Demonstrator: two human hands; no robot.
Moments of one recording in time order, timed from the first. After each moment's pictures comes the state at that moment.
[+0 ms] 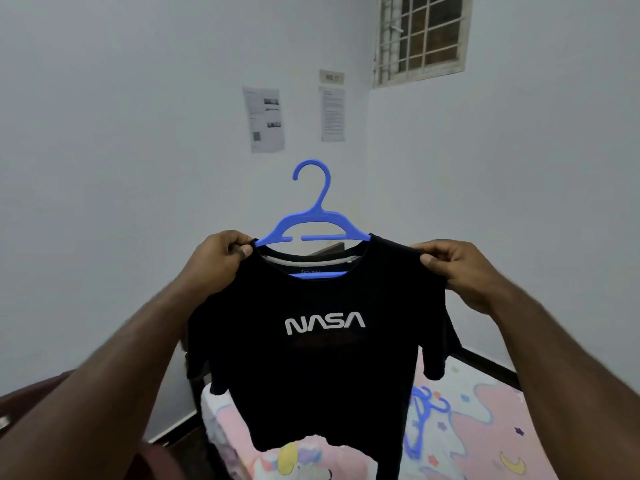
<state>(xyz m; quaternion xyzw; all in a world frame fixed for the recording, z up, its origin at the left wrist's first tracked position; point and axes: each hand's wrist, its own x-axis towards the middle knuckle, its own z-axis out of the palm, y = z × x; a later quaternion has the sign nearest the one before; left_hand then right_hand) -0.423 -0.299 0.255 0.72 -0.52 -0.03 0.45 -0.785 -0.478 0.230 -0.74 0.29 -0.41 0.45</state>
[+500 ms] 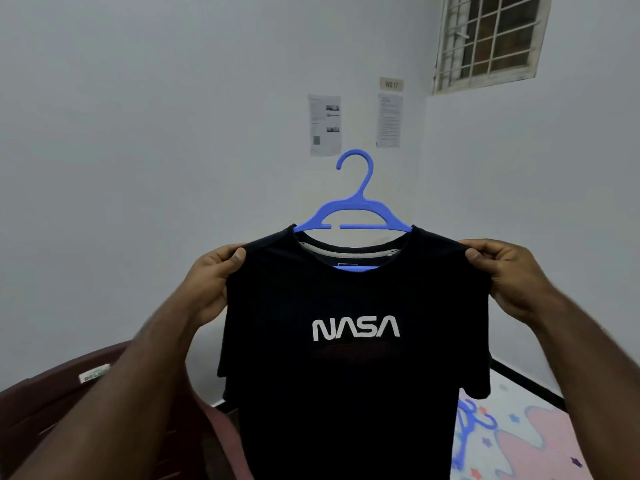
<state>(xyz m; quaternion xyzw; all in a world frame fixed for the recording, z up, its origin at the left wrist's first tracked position) -0.358 -0.172 0.224 0.49 -0.38 -0.31 0.72 -0.743 -0.435 0.234 -0.69 0.17 -0.47 0.52</state>
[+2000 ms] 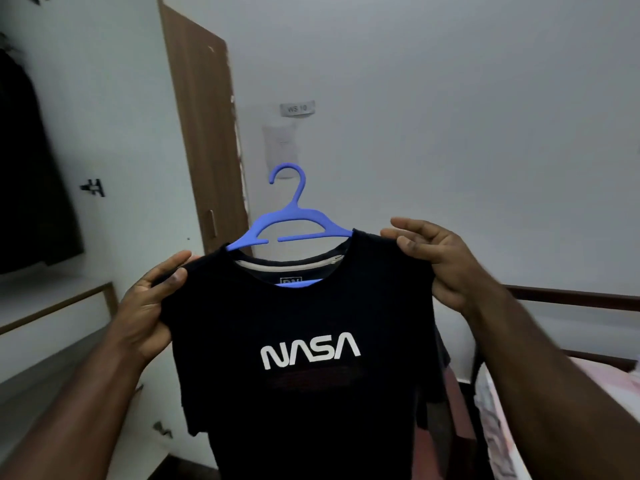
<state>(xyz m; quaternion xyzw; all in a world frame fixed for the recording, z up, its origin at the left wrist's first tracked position) -0.639 0.374 0.238 0.54 -0.08 0.17 0.82 -0.628 -0.041 0.279 -0.56 -0.19 -0.06 0.80</state>
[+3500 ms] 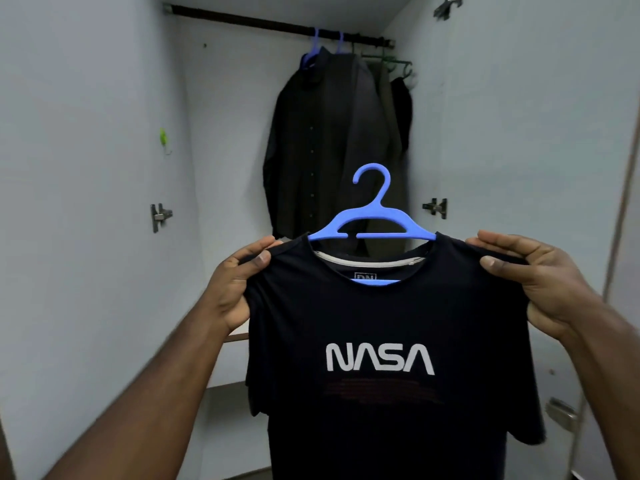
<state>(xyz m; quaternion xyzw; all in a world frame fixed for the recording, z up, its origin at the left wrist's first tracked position) -0.677 0.800 0.293 0.52 0.07 0.46 0.72 -0.390 0.513 0.317 -0.49 -0.40 0.16 0.76</state>
